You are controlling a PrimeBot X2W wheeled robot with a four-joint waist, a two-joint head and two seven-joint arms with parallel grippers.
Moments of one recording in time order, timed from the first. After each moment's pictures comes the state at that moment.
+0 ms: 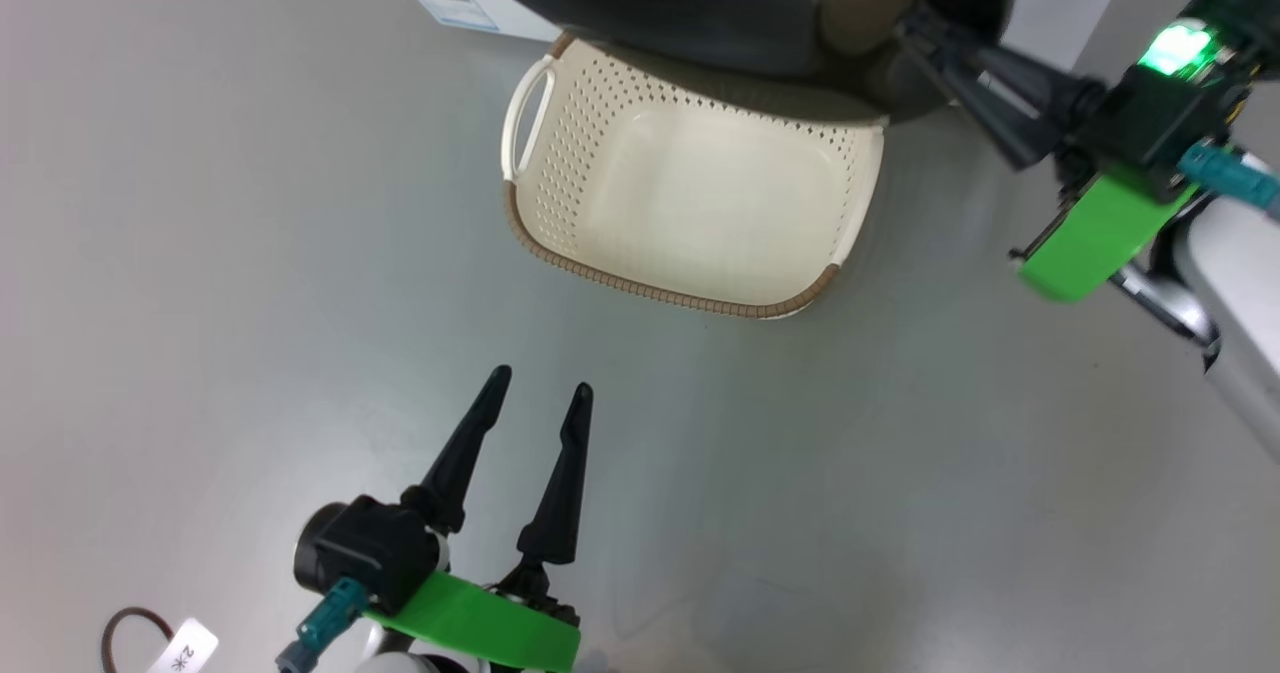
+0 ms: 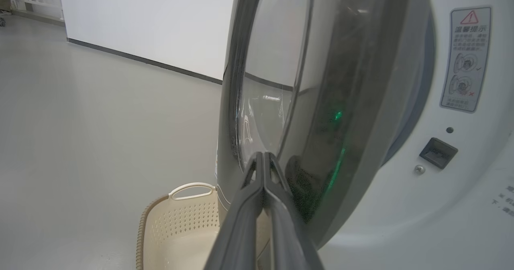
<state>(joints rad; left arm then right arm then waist) -0.17 0.04 -0.40 0.00 -0.35 0.01 -0.26 -0.97 -0.63 0.75 0.27 0.39 0.13 -0.26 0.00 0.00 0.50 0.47</state>
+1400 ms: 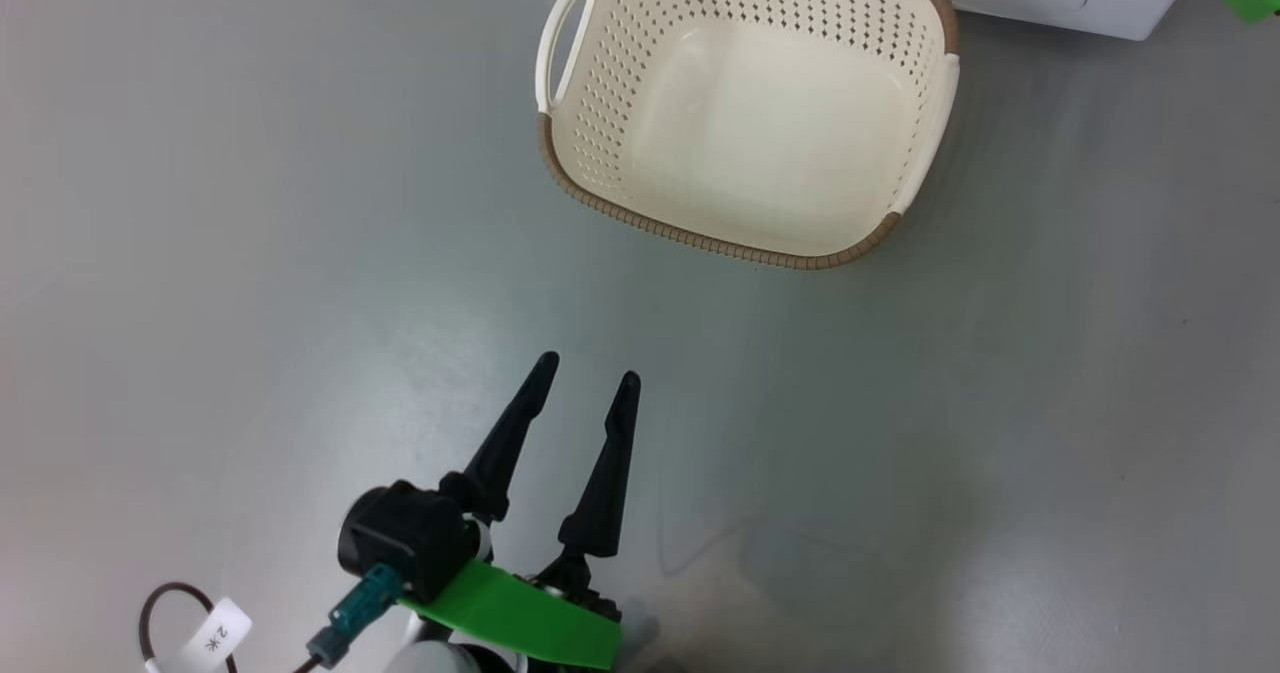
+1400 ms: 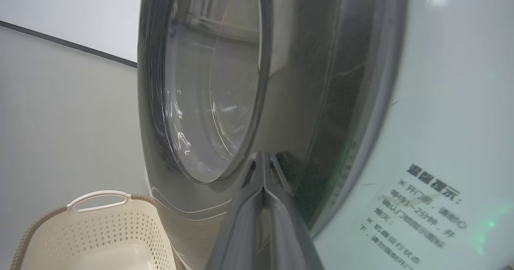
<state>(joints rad) -0.21 0.03 -0.49 -0.02 -0.42 0.05 -0.26 -1.35 -0.71 0.80 0.50 0.41 0.14 -0.26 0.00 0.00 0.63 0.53</state>
